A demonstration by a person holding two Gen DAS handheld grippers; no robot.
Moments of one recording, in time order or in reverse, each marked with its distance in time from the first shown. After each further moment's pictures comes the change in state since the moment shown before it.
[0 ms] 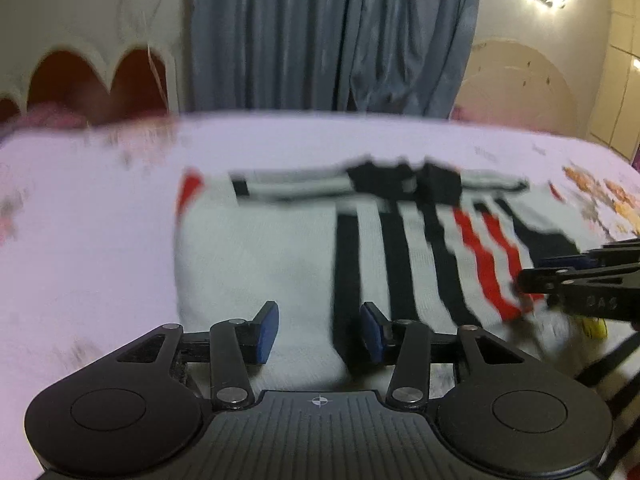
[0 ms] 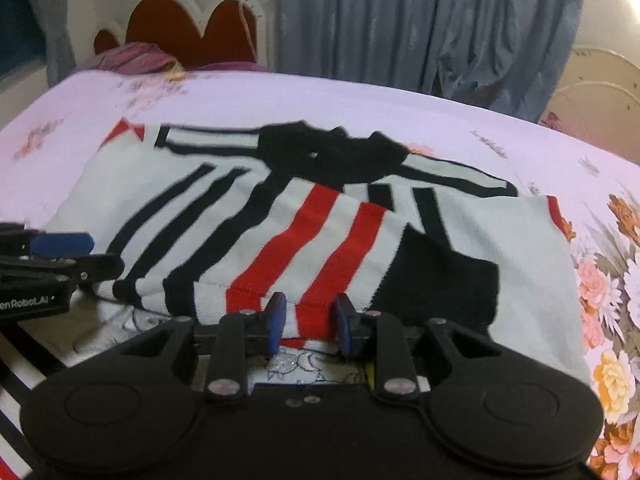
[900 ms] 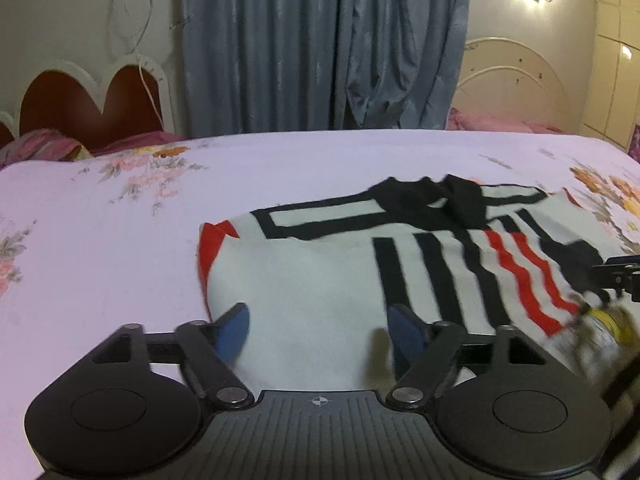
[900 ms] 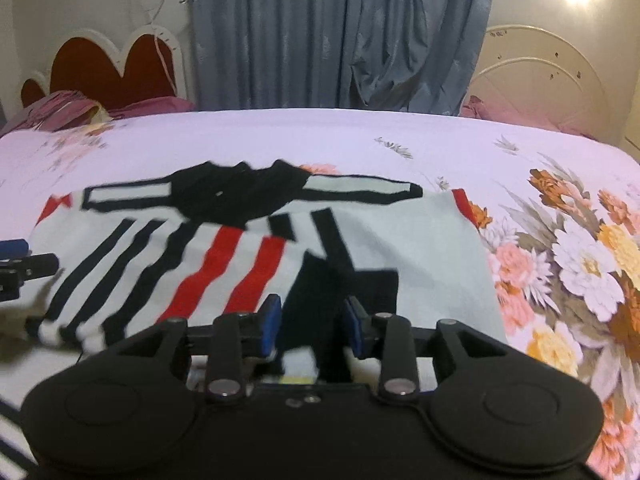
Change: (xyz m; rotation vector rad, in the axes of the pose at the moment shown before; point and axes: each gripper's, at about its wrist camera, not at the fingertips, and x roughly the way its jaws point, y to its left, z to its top) left arm 0.009 0.019 0.014 0.055 -0.007 0.004; right arm -0.026 -0.019 -0.003 0.141 -0.015 -0.142
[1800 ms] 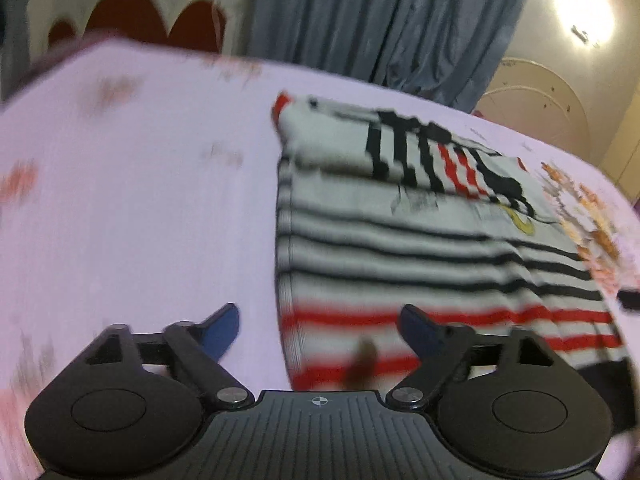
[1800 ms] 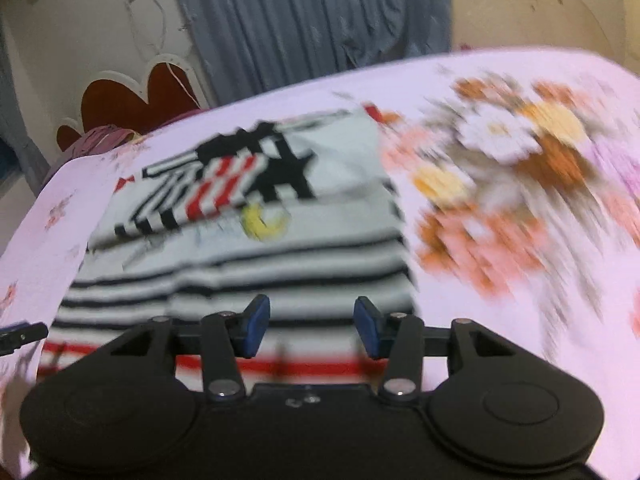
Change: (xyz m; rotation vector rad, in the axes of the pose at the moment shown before) left arm -0.187 -0.013 -0.151 -0.319 0.127 -0.003; right arm -0.145 -0.129 -0.127 0.246 0.061 0.205
